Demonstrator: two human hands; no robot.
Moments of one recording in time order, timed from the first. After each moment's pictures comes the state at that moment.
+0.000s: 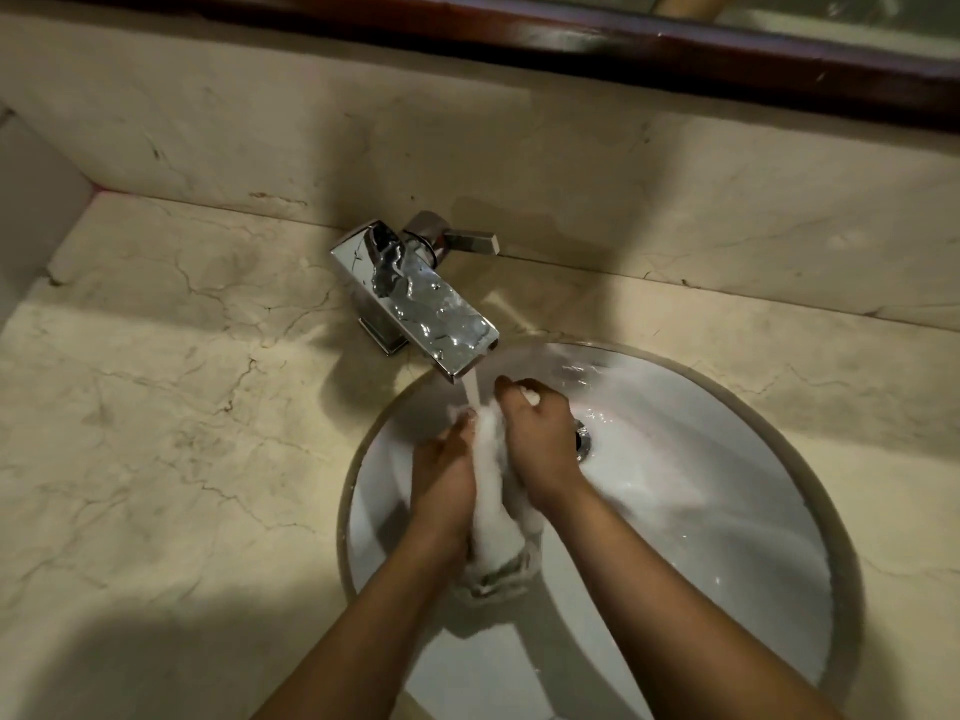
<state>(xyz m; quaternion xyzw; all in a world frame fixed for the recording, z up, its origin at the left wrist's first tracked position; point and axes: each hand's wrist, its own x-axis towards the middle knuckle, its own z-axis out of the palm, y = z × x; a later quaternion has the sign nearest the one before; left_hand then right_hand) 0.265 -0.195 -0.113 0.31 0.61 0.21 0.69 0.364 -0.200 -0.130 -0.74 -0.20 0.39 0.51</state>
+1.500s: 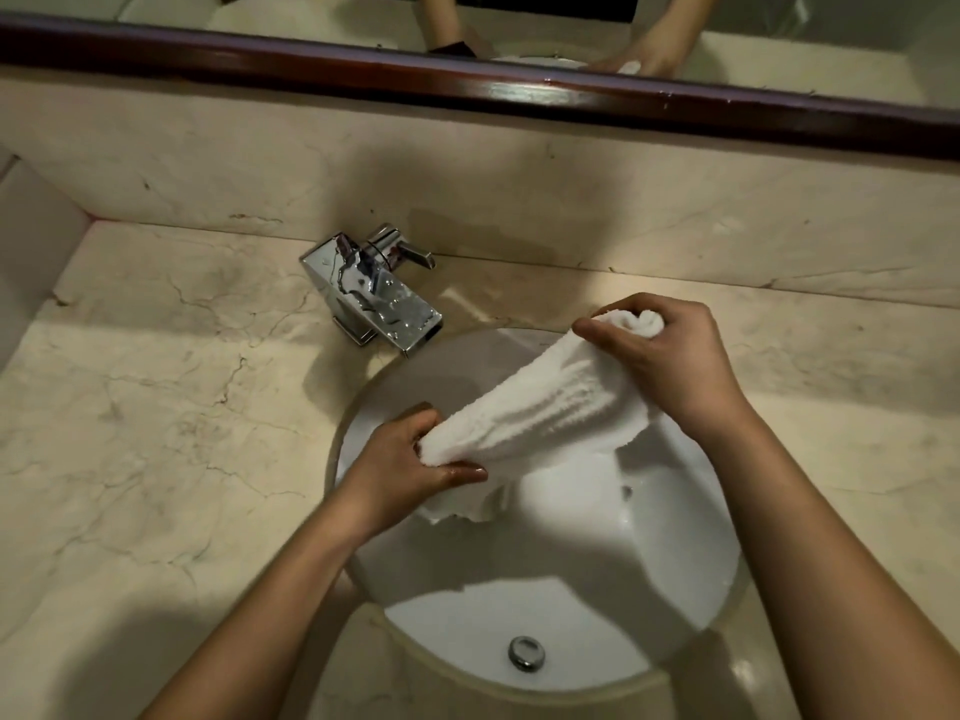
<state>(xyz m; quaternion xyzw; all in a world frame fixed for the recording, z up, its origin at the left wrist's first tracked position) 0.217 -0.186 -0.093 0.74 0.40 0.11 0.52 0.487 -0.271 -0.008 -0.79 -0.35 0.27 0.42</state>
